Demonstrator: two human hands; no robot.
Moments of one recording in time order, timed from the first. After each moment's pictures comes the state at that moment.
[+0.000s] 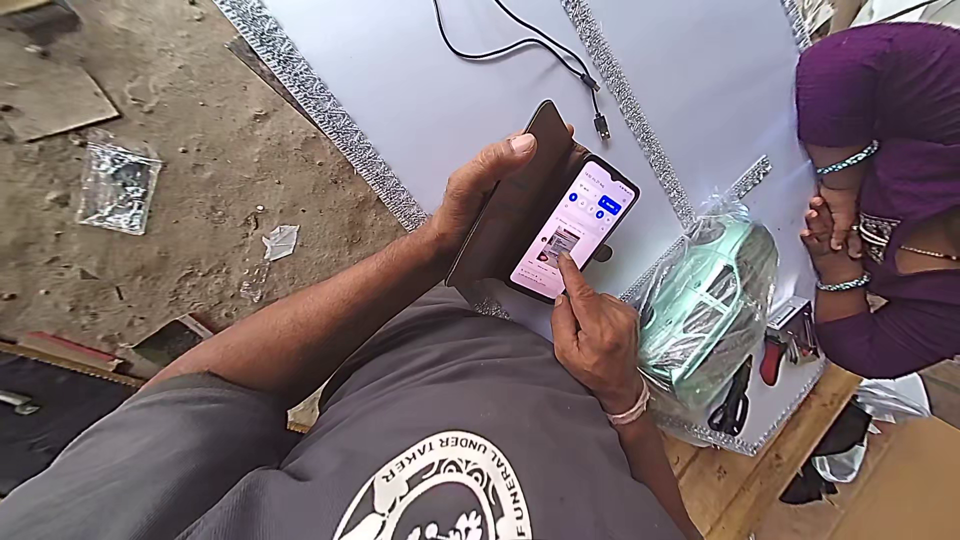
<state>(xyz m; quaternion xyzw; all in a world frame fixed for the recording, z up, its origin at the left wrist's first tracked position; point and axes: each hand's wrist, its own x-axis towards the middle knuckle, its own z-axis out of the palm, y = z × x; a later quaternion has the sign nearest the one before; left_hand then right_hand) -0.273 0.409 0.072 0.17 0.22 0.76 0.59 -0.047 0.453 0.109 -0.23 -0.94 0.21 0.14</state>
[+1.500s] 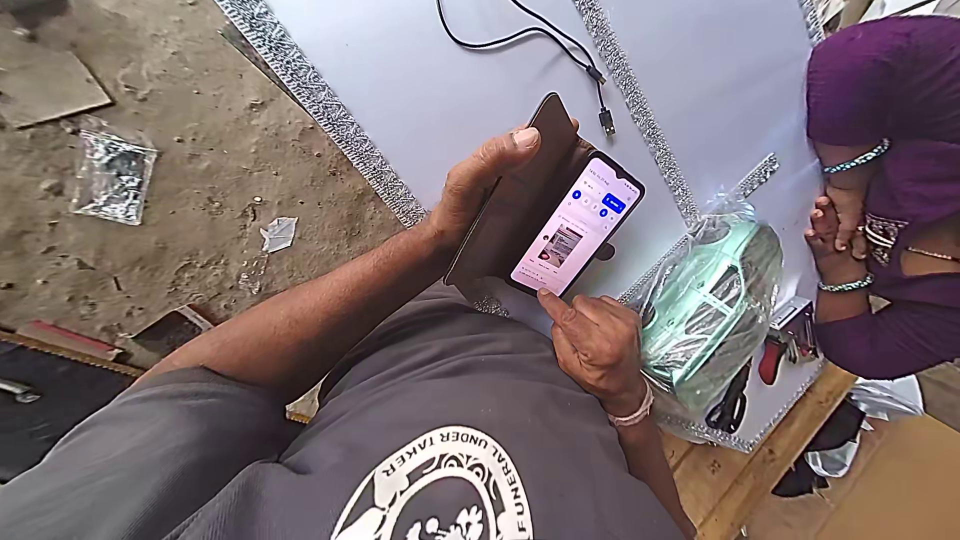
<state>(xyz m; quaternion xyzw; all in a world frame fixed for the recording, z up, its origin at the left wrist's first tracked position) -0.273 0.407 0.076 0.15 0.24 0.76 0.59 -0.033 0.458 0.106 -0.15 -0.96 0.22 0.12</state>
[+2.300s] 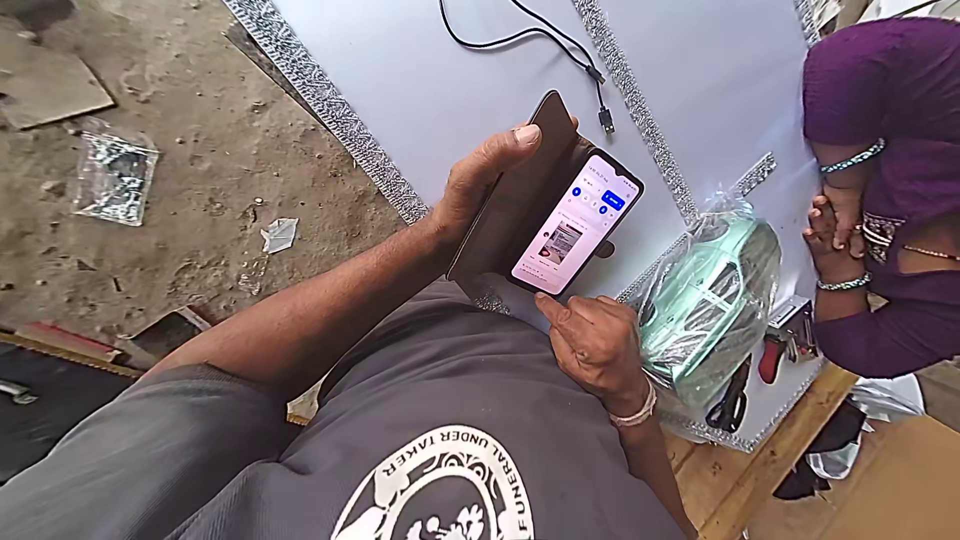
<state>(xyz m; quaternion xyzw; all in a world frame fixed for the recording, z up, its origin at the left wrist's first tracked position) -0.272 0.407 0.074 0.16 0.21 0.76 0.60 -0.031 0.458 0.108 -0.13 -0.96 0.23 0.10</state>
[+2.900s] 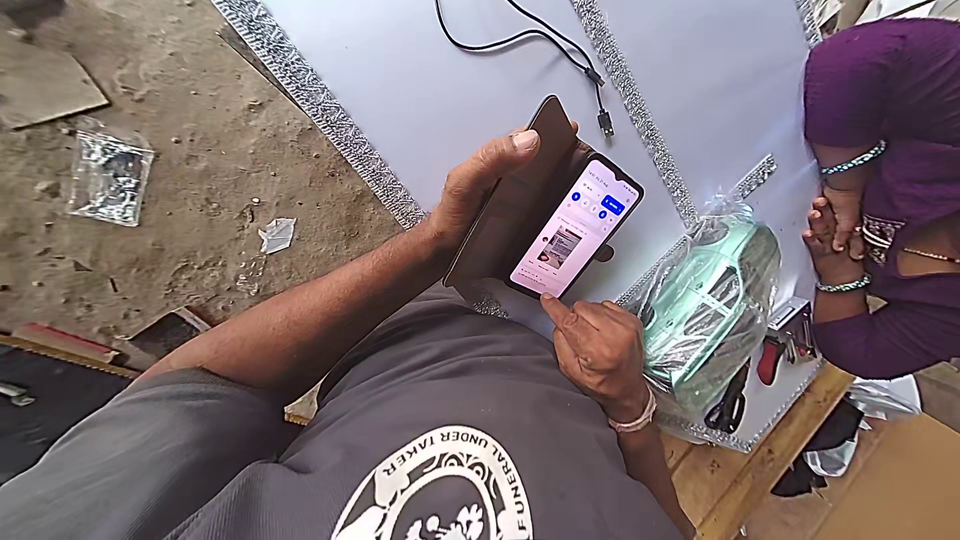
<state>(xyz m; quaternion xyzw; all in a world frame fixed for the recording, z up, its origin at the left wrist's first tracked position) -0.274 0.408 0.074 0.16 0.23 0.75 0.60 -0.029 0.458 0.109 -0.15 -0.96 0.21 0.11</state>
